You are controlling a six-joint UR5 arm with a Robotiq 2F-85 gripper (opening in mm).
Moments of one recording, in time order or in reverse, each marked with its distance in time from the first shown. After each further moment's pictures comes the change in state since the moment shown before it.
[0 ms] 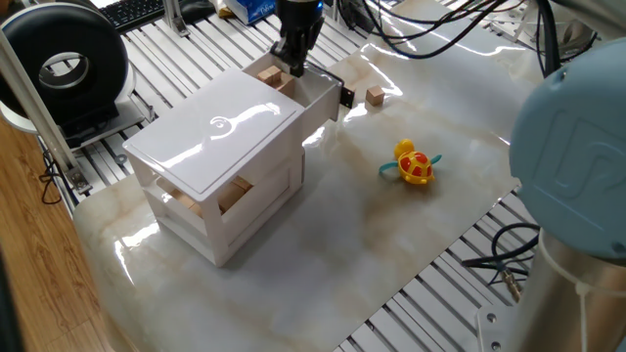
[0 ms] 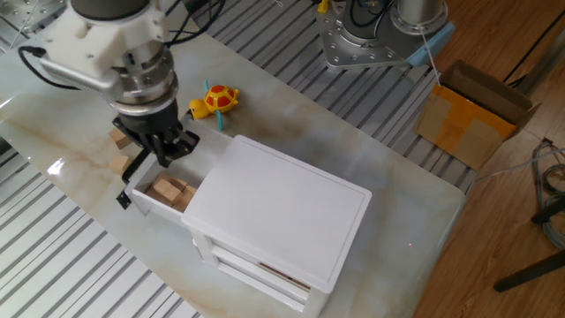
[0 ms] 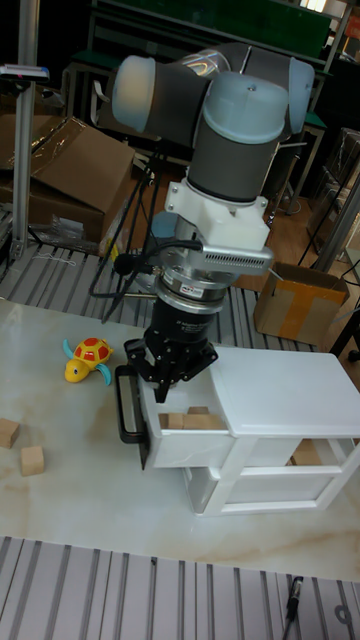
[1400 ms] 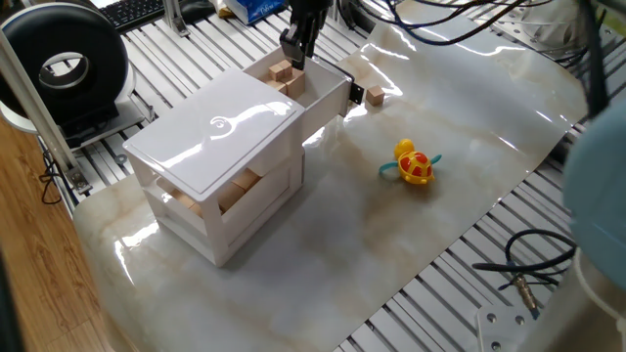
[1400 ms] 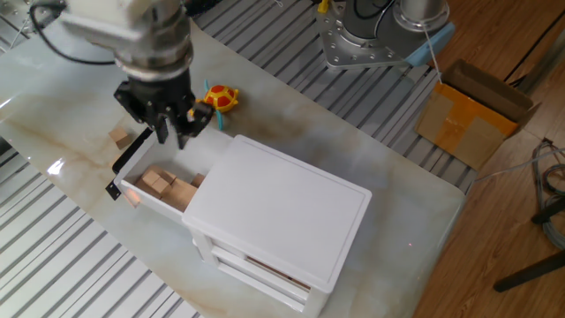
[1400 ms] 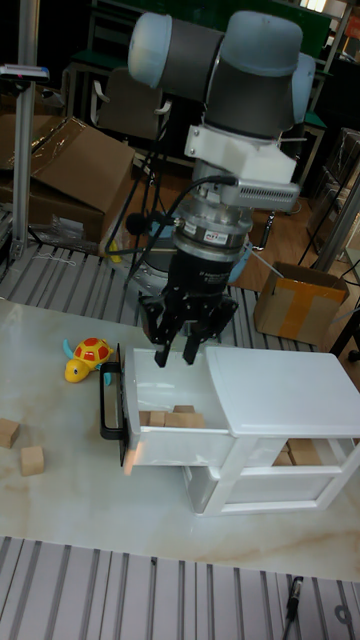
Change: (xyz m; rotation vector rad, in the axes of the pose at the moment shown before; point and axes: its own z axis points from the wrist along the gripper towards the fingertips) arm 0.013 0.031 -0.055 -0.027 -0.094 -0.155
